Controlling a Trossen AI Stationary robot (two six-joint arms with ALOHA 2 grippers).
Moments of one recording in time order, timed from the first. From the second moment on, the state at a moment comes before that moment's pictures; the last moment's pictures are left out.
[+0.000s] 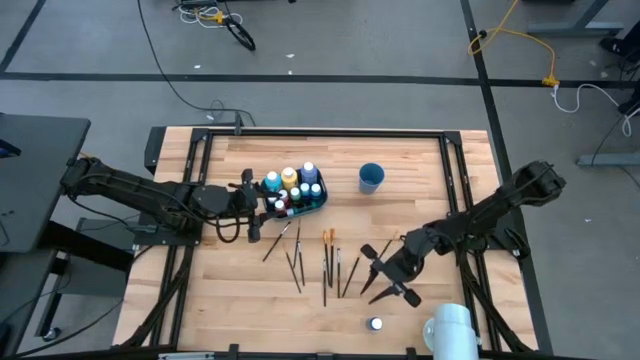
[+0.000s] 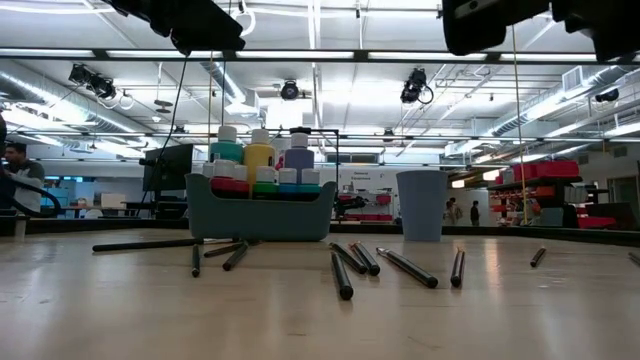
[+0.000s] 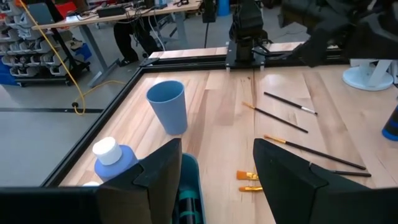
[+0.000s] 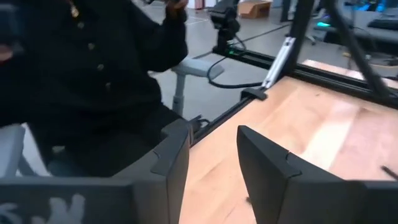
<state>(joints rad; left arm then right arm) -0.21 0.93 0.66 -0.04 -0.44 0.00 0.43 1.42 0.55 0.71 -0.31 -0.07</state>
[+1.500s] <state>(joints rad) -0.21 0.93 0.66 -0.02 -0.43 -0.09 0.57 1.78 0.55 0.99 -0.33 -0.14</state>
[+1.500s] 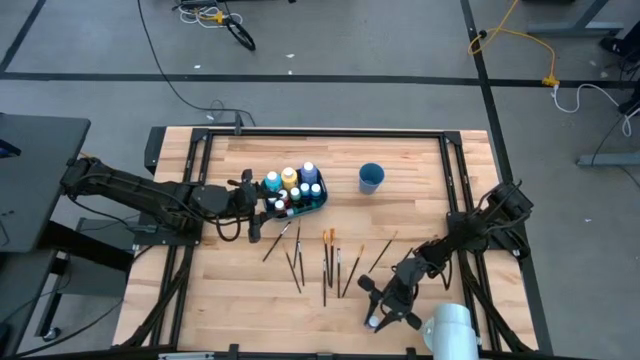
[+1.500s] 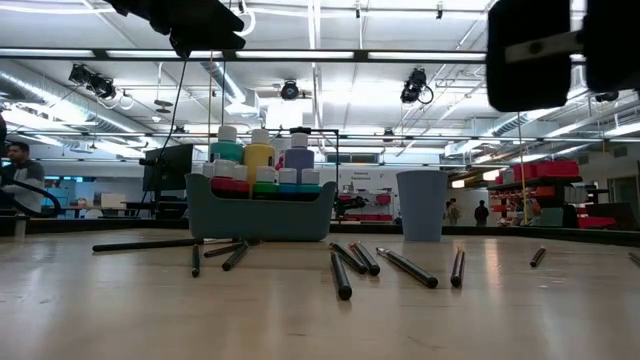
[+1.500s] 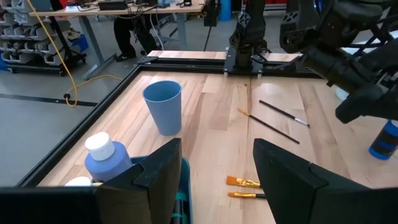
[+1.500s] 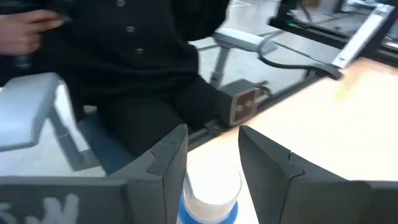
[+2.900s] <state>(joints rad) -0.21 0.93 0.66 0.05 -0.40 -0.04 0.30 1.64 0.69 1.05 0.27 -0.37</state>
